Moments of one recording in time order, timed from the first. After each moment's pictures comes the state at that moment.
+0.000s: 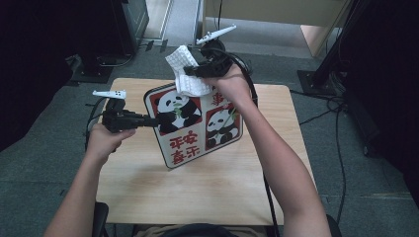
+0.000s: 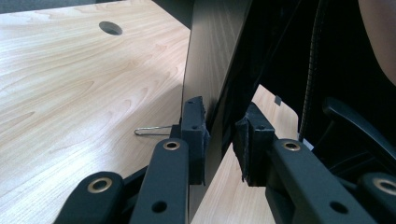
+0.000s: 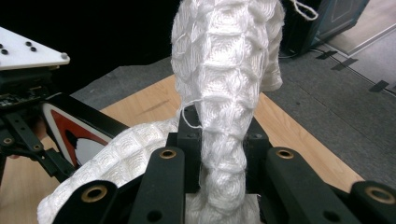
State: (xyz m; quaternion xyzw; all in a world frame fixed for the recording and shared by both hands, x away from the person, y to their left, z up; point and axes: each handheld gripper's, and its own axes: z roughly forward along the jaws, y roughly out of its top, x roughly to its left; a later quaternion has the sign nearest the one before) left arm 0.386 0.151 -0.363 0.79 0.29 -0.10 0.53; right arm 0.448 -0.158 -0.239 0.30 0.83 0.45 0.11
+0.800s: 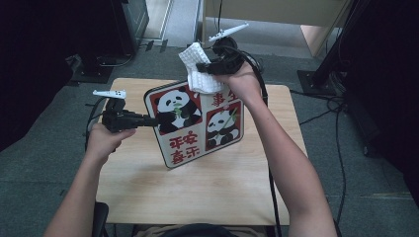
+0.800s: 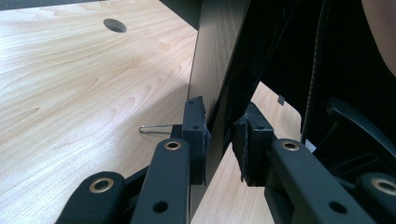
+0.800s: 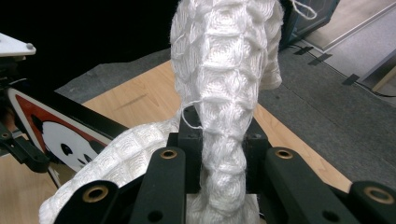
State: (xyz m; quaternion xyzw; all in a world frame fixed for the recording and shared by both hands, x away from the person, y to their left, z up) left arm 0.387 0.152 -0.363 0.79 0.30 -0.10 0.52; right arm 0.453 -0.186 -0.237 0.32 0.83 0.44 0.13
